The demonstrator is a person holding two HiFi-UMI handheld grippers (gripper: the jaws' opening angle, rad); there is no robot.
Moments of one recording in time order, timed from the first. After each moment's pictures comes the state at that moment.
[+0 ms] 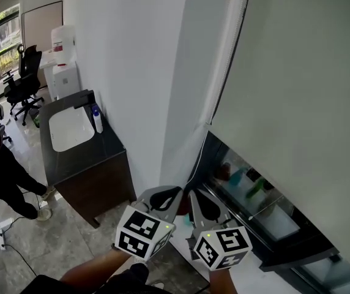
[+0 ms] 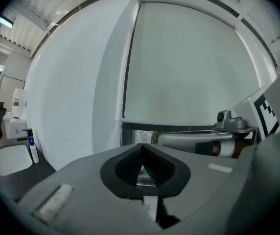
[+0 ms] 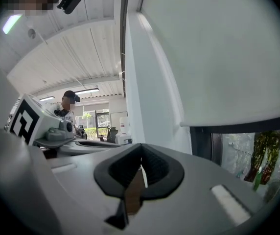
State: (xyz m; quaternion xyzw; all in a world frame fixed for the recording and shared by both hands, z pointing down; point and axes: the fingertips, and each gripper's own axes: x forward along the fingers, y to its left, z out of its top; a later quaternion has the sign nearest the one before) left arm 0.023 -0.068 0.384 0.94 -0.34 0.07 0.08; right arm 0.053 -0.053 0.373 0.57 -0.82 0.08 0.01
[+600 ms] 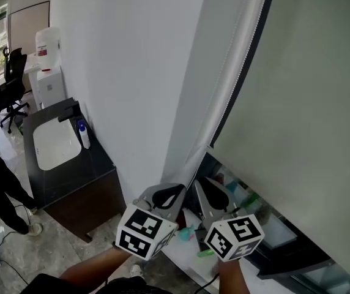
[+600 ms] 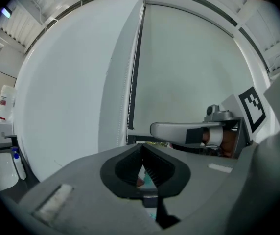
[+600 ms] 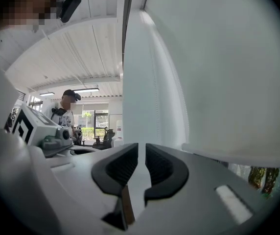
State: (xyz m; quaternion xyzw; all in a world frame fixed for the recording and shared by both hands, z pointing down) left arm 0.032 -0.162 0.362 0.95 -0.30 0.05 0.07; right arm 0.064 -0.160 0.333 0.57 -0.82 0.04 0.01
